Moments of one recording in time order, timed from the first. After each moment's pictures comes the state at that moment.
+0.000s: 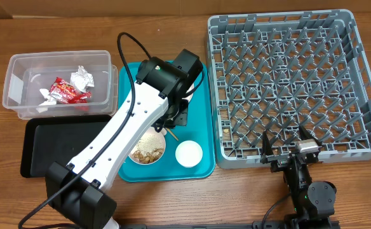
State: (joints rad) left arm -0.58 1.78 1.72 -1.51 -0.11 -0.52; right arm 0.12 0.01 0.02 -0.03 -0.04 -0.02
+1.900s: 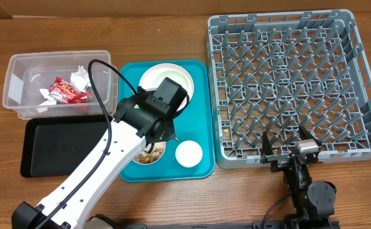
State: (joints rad) left arm -0.58 1.48 1.30 -1.19 -0.22 -0.73; right arm 0.12 0.01 0.02 -0.03 -0.04 -0.02
